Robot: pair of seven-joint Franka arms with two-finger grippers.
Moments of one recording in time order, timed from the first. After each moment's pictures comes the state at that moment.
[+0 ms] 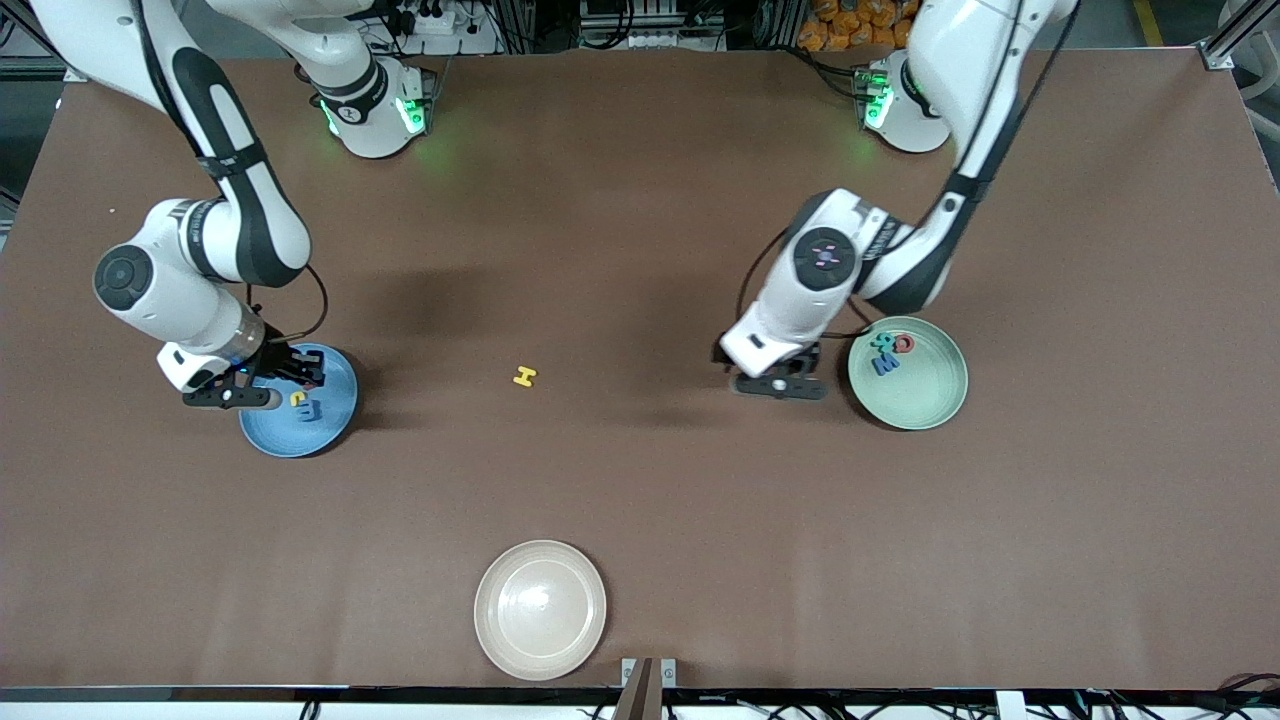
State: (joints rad) left arm -0.47 0.52 -0.18 -1.83 0.05 2.44 -0.53; right arm 0.03 0.26 -0.08 -2.23 0.11 2.49 -0.11
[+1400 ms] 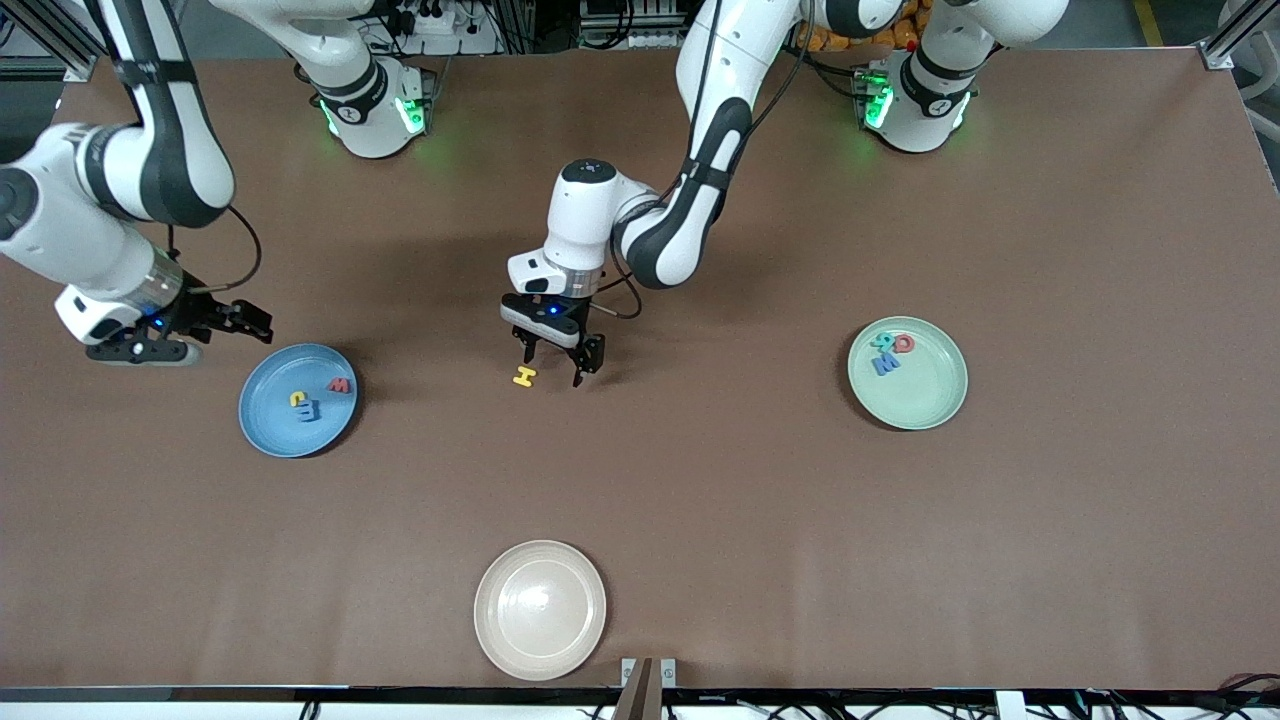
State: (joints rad) left arm -1.27 1.05 0.42 -1.33 0.05 2.85 -0.74; right arm -0.04 -0.02 -0.08 -2.25 0.01 2.23 -0.11
